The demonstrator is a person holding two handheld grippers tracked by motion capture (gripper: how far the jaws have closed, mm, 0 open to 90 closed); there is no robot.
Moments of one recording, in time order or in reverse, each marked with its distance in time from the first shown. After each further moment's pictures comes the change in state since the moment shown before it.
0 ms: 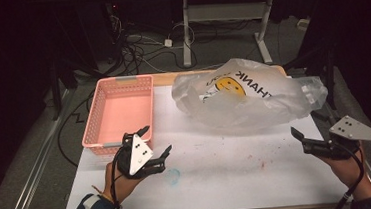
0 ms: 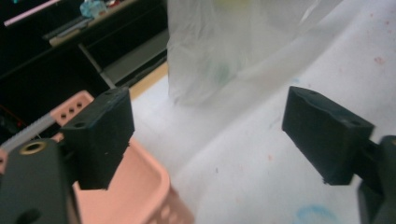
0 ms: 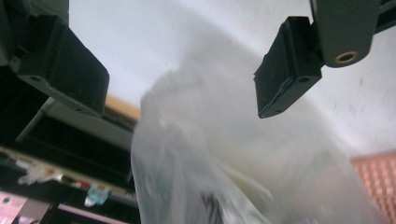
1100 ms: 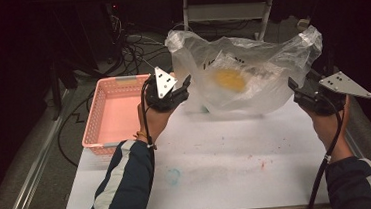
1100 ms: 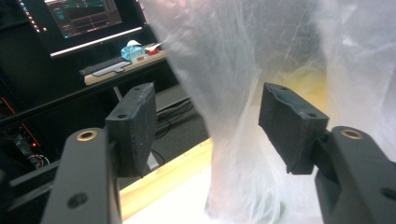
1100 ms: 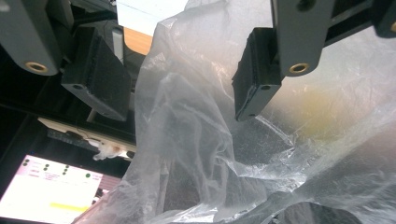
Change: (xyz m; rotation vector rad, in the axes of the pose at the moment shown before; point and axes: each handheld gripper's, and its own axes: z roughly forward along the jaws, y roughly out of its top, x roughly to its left) left arm 0.055 0.111 0.110 -0.184 0.128 -0.144; right arm -0.039 0.065 0.067 -0.111 -0.230 0.073
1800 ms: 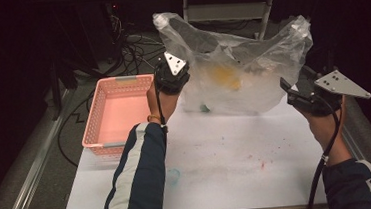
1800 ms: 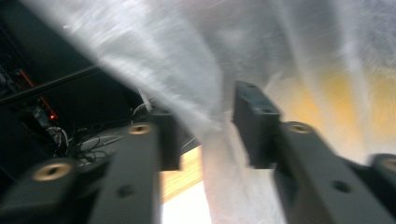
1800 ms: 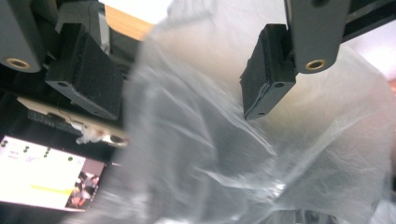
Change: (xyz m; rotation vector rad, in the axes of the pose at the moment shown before) left arm 0.005 0.012 0.059 0.097 0.076 -0.024; right arm 0.022 0.021 -0.006 -0.040 0.051 -0.026
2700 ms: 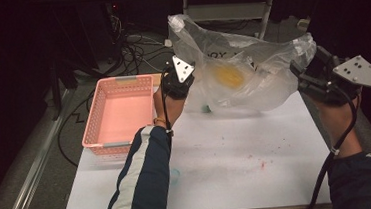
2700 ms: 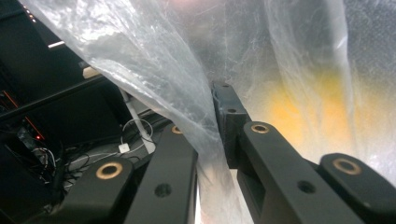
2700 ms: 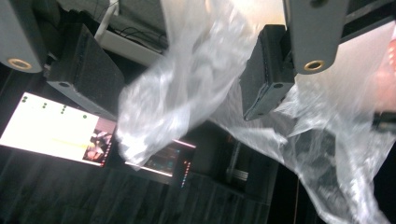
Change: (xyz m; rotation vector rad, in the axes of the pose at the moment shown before) left arm -0.018 0.001 0.000 -0.041 -0.048 0.035; right arm -0.008 0.043 -0.021 -0.149 -0.008 -0.038
